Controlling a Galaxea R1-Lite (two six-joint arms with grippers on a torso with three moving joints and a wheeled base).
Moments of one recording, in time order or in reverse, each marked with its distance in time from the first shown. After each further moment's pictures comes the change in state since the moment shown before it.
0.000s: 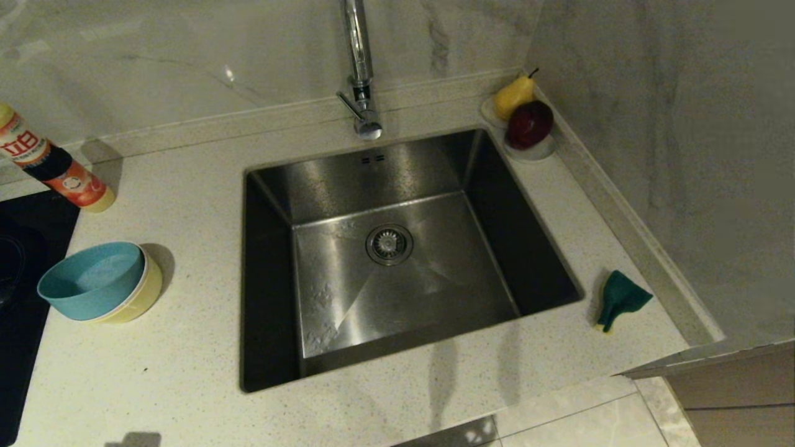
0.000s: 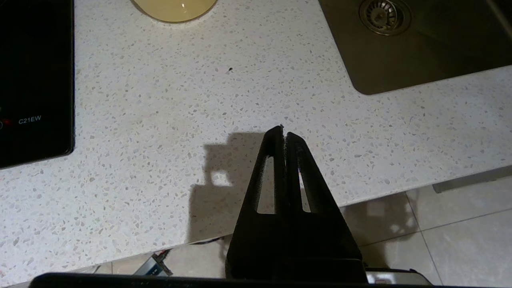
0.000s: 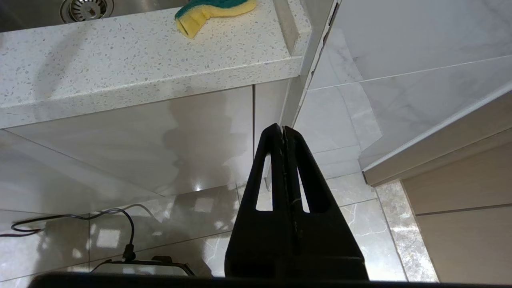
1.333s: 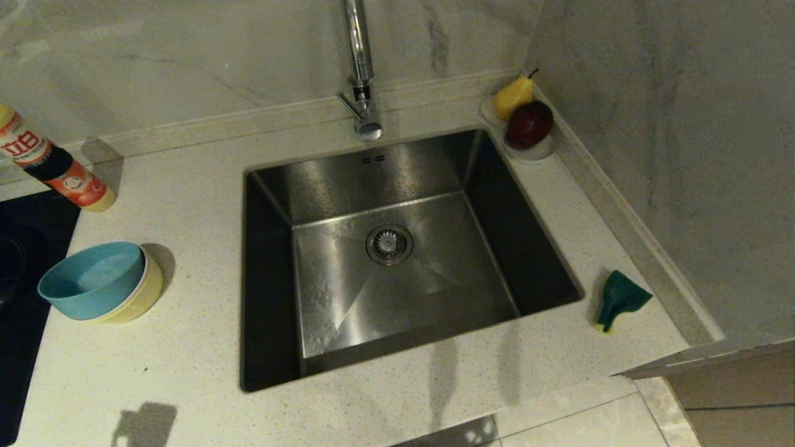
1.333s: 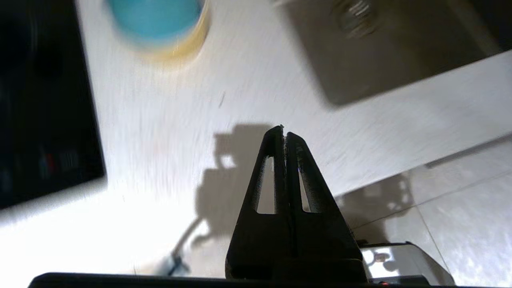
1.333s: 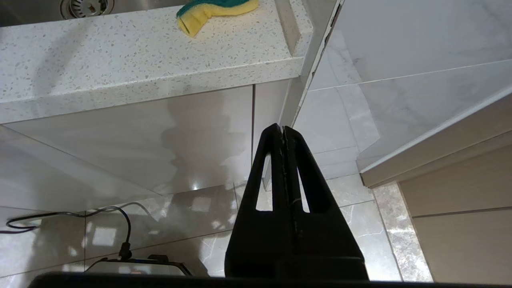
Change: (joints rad) left arm 0.003 0.063 -0.342 0.329 -0.049 0.071; right arm 0.000 0.000 0.000 0.000 0.002 -0.018
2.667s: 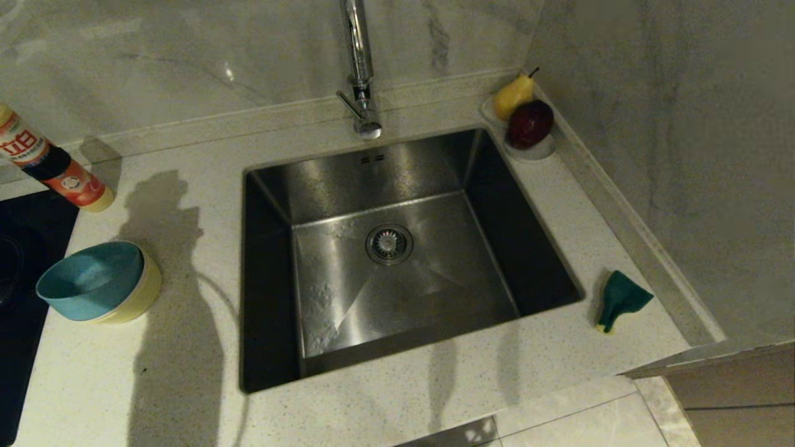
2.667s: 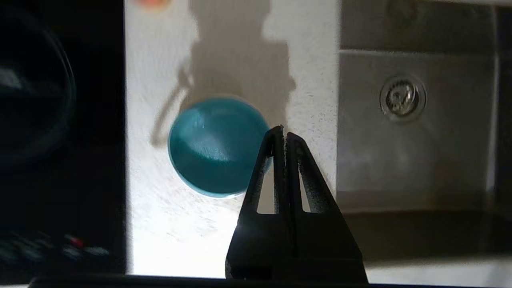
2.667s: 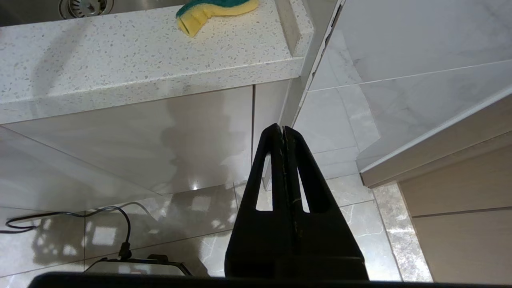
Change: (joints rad) left arm 0.481 1.197 -1.098 0.207 -0.347 -0.102; right arm 0.000 0.000 0.000 0.000 0.000 0.000
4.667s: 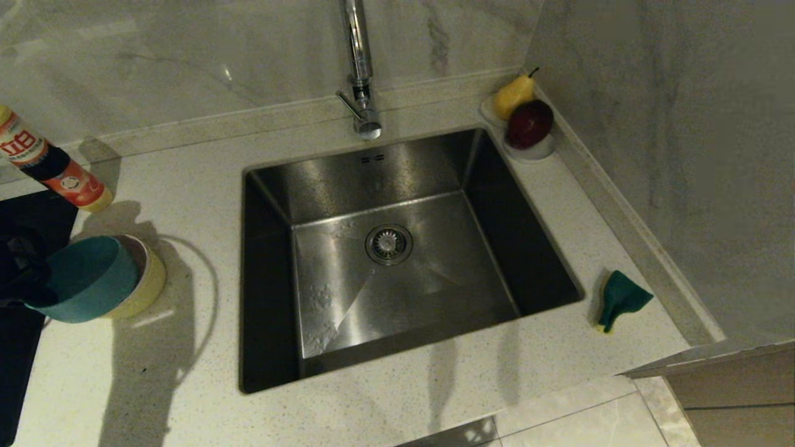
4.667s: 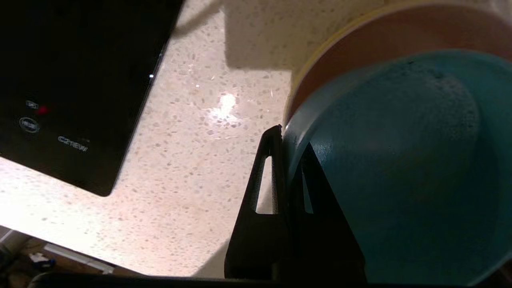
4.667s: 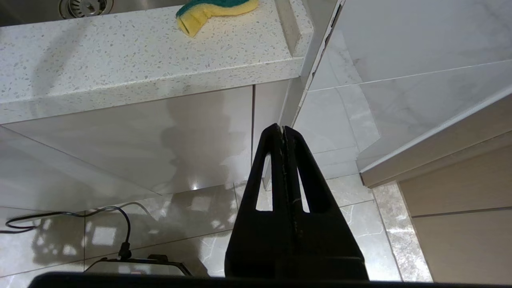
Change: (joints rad) left arm 0.059 0.364 0.083 0.080 0.211 -0.307; right arm 0.000 0.000 0.000 0.000 0.000 0.000
